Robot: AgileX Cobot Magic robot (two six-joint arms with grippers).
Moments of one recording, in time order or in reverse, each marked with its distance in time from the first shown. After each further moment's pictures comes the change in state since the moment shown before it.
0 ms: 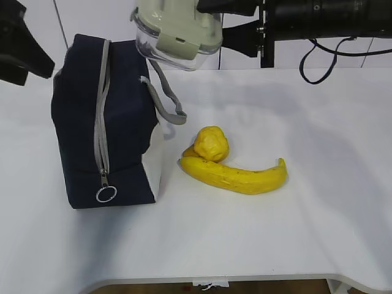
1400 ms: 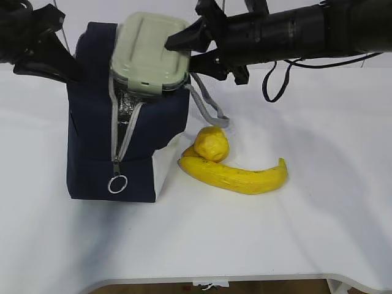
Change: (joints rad) left arm 0.000 0.162 -0.038 -0.221 -0.045 0.155; right arm 0.169 0.046 0.002 -0.026 -0.382 -0.100
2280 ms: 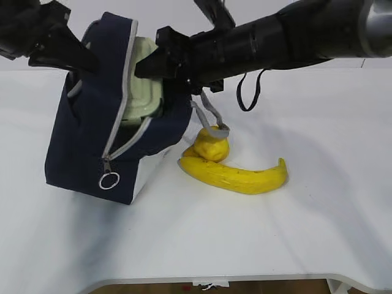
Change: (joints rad) left arm 0.000 0.021 0.000 -0.148 -0.027 0.241; right arm 0.111 0.049 -0.059 -0.167 -0.064 -0.055
